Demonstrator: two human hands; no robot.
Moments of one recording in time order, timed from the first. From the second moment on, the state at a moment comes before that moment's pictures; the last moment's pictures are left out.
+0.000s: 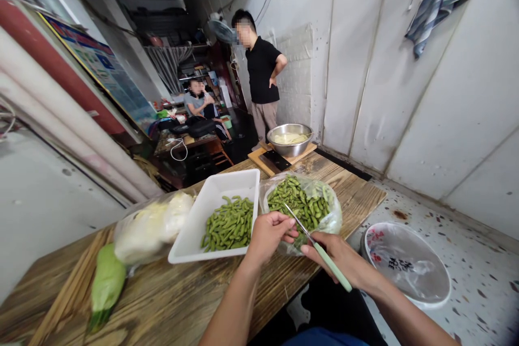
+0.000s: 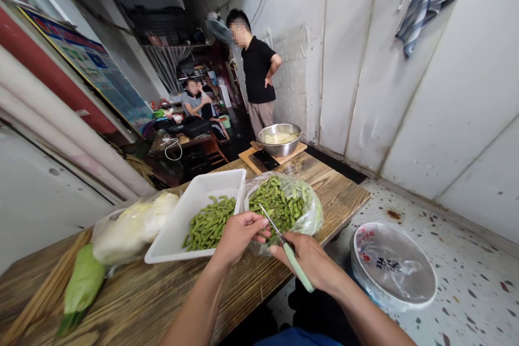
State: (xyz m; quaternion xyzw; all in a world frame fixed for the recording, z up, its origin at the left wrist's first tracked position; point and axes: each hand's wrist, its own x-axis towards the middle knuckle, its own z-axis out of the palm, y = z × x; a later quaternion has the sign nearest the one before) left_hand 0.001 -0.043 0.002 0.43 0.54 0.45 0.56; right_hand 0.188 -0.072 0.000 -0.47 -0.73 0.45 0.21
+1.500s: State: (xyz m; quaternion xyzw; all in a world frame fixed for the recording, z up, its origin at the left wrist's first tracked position) left_hand 0.008 -0.025 0.002 0.71 0.67 0.16 0.15; right_hand 0.198 -0.069 -0.020 -0.44 -0.65 0.56 0.25
